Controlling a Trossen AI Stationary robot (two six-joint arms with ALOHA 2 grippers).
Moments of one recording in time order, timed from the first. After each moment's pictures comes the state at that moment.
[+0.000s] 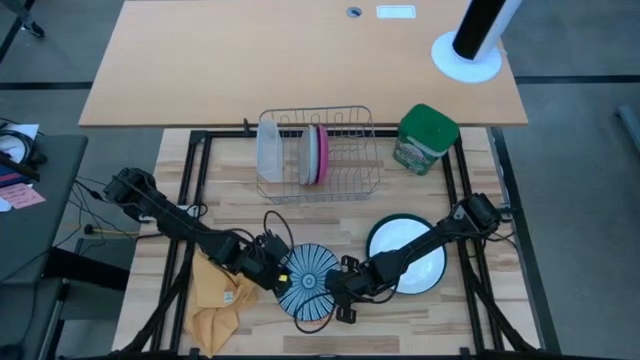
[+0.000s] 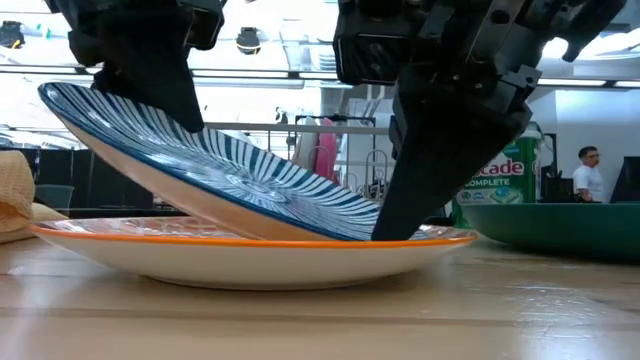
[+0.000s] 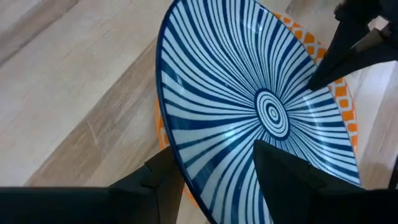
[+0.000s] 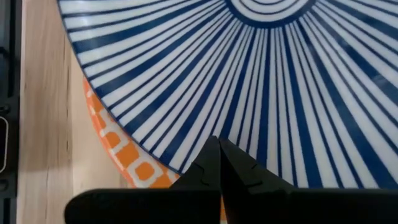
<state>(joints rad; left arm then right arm) -0.51 1.54 0.96 -0.39 -0.37 -1.06 0.45 2.03 1.28 -0.30 0.10 0.60</state>
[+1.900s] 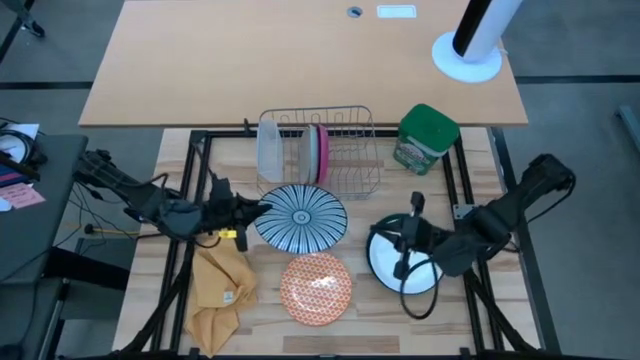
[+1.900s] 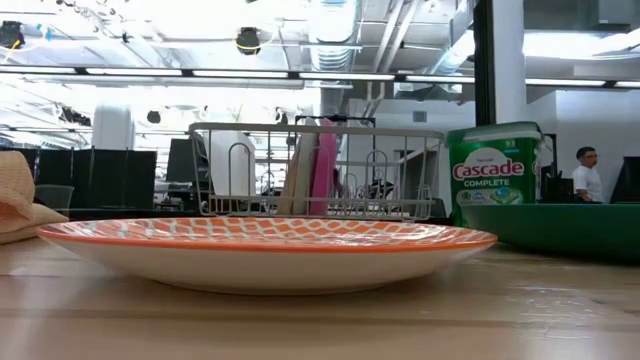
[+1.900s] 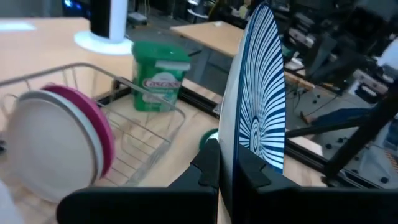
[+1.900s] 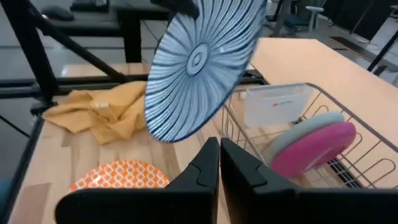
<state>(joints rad) -0.51 0.95 0.99 -0.24 -0.88 -0.51 0.62 1.29 1.32 -0.58 0.90 0.34</state>
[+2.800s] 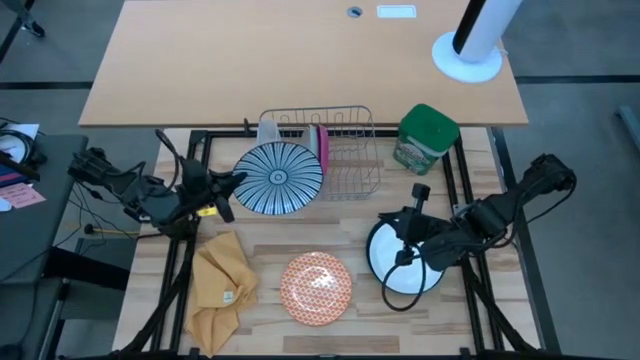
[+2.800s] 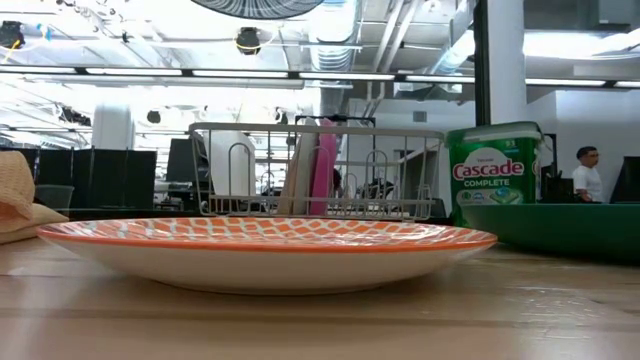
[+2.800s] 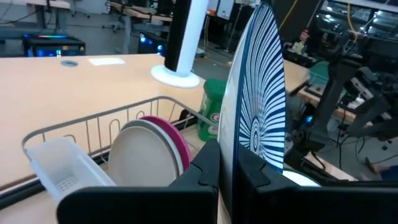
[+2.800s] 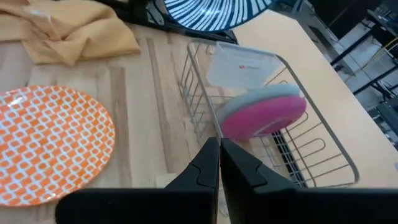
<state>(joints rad) -0.51 0.80 0.99 -0.41 -1.16 -0.52 0.57 1.27 1.31 -0.88 0.89 0.26</state>
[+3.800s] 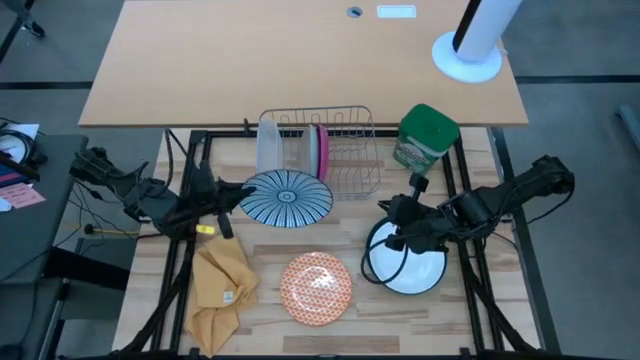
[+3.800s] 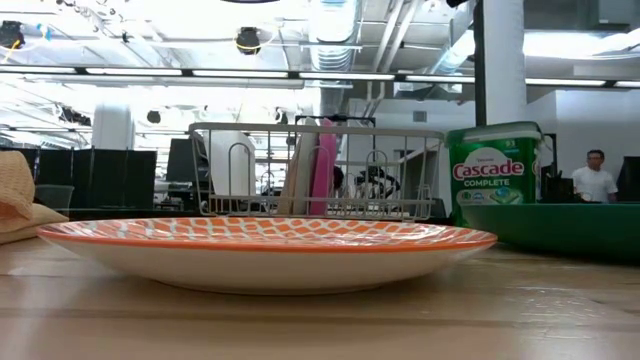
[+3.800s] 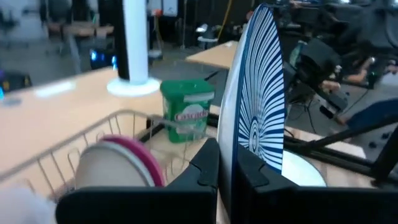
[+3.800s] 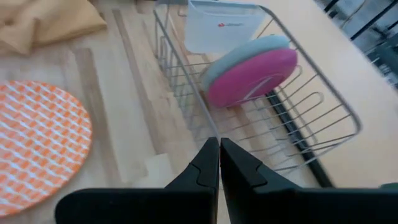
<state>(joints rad) -0.53 0.83 0.99 -0.24 -0.98 -0.18 0.43 1.28 1.28 -0.94 0.83 0.41</state>
